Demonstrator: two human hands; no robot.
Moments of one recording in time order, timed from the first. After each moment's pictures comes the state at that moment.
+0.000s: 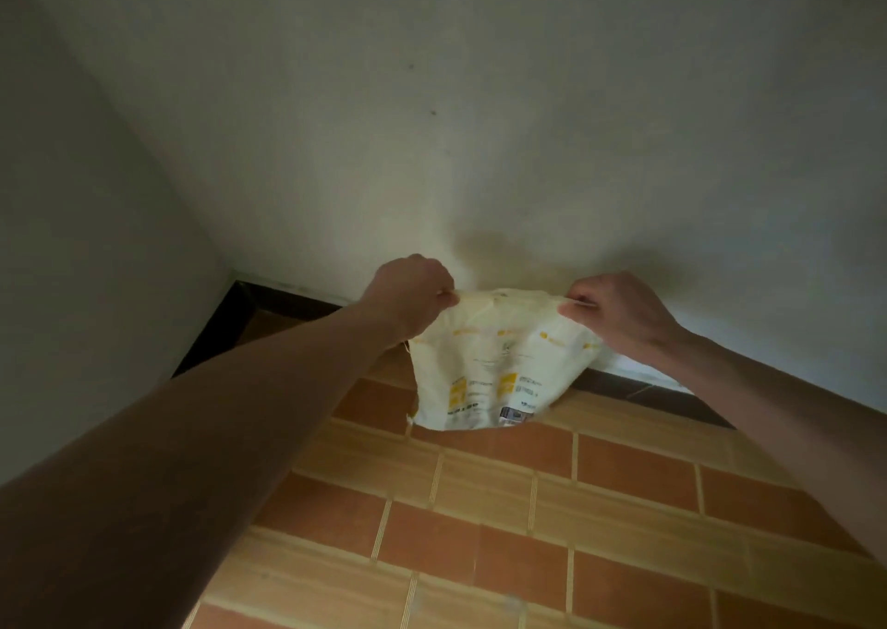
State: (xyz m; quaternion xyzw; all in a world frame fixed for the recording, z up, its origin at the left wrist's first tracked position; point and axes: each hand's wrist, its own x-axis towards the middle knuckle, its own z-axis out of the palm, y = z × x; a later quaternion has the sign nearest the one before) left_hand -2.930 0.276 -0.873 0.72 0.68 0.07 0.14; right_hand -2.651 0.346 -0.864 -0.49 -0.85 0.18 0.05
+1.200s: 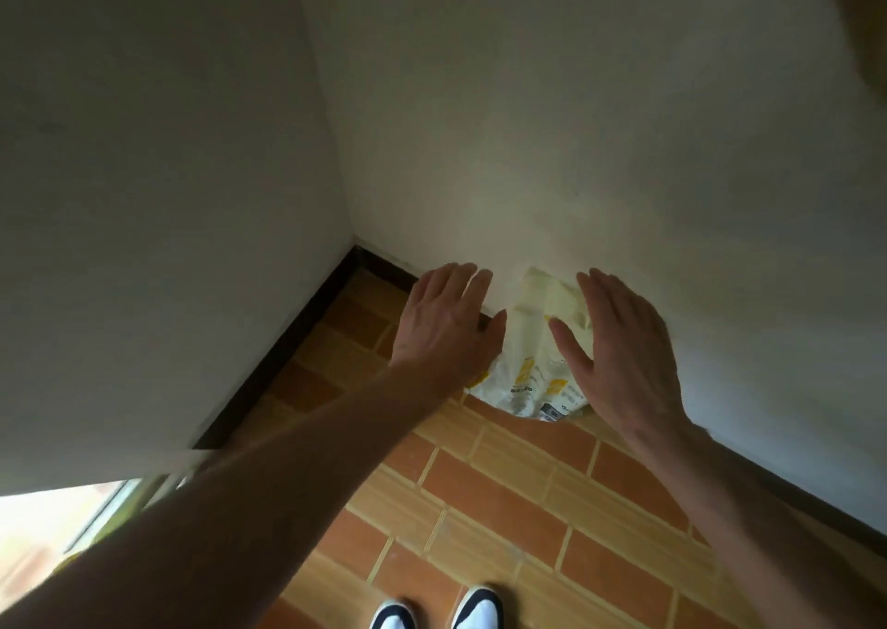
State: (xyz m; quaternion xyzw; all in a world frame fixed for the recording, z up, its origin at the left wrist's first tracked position) left_hand -2.968 0.144 -0.750 0.58 0.79 0.17 0.11; right_hand -2.774 0.233 -0.729 -0.45 -0.89 0.02 0.04
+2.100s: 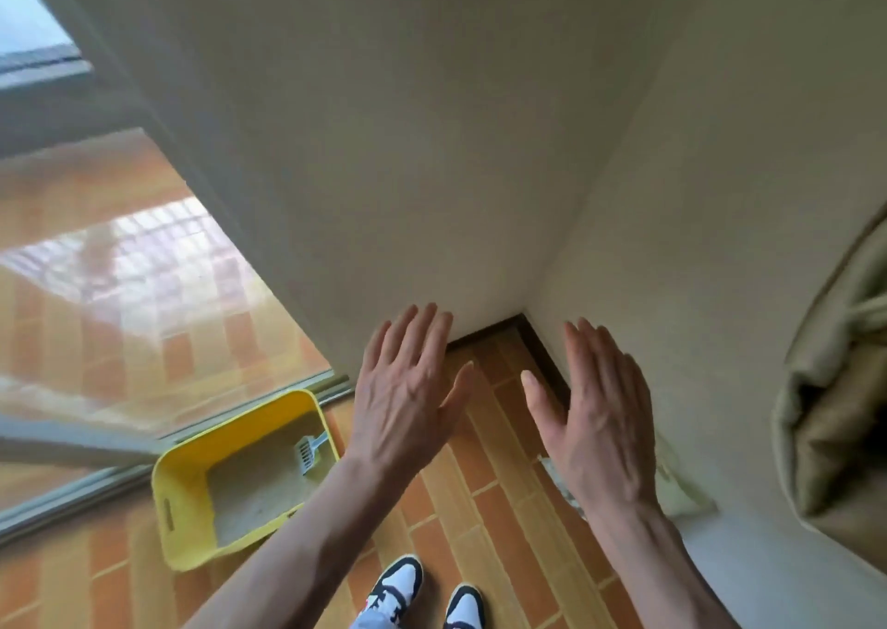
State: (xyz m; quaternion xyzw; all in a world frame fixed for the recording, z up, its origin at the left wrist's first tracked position) left_hand -2.975 -0.114 -0.455 0.28 0.95 0.16 -0.04; right_hand -2.880 0.068 -0.441 -0.21 -0.97 0.08 0.10
